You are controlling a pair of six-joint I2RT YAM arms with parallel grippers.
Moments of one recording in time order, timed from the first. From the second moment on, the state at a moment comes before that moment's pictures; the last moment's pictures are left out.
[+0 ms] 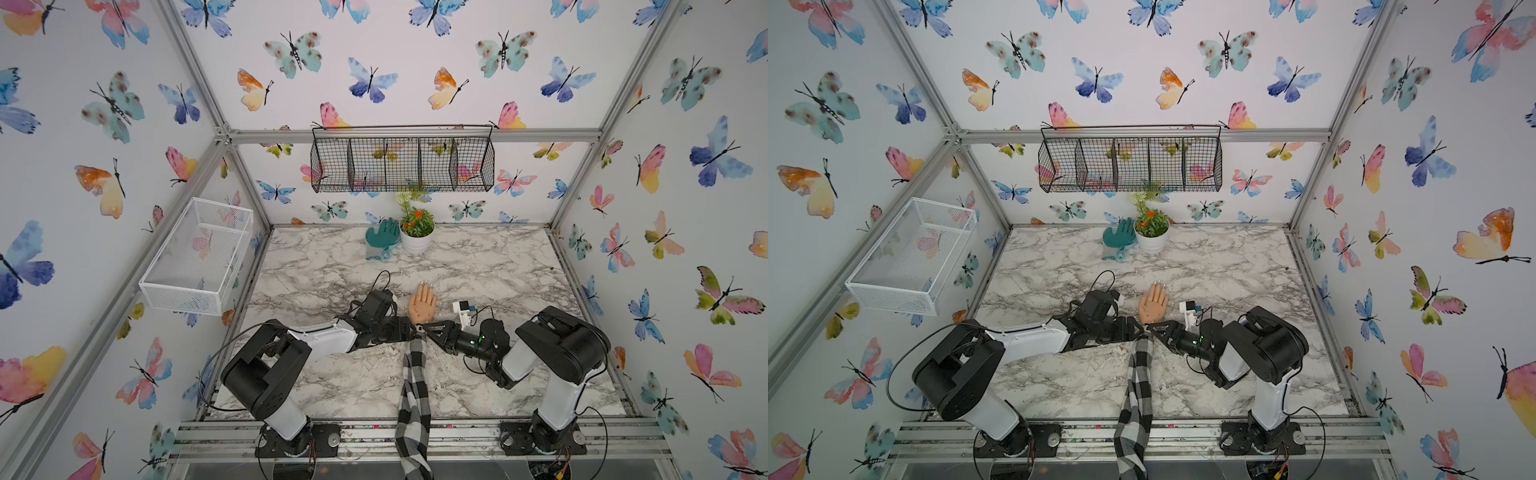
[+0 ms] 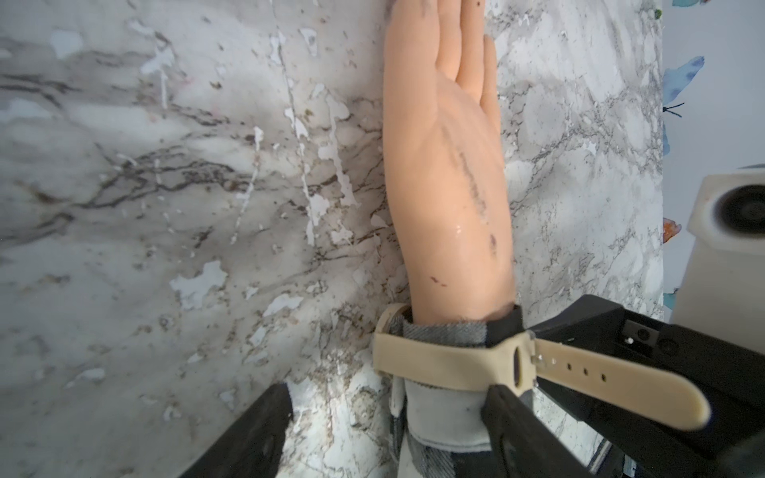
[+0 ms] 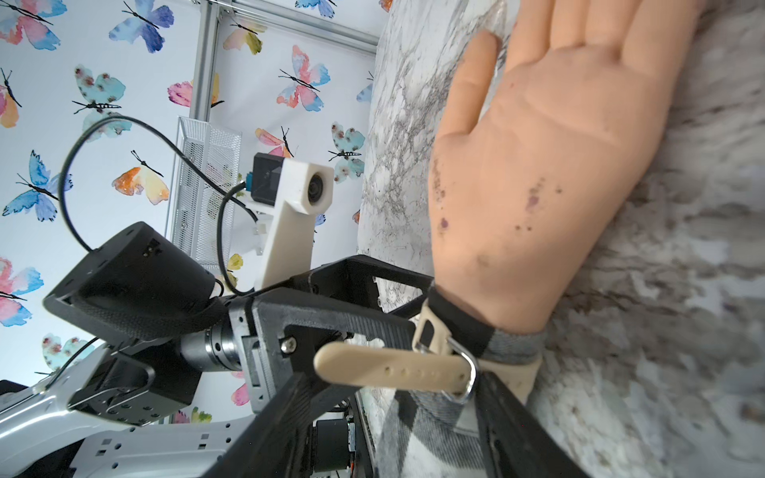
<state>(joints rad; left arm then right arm) -0.69 1.60 0.73 0.01 0.29 -0.70 0.63 1.82 0.28 1.35 -0.56 1.23</state>
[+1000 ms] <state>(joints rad) -0.70 1.63 0.70 0.10 0.31 -0.71 0.63 1.34 0.48 0.33 -0.37 0.66</state>
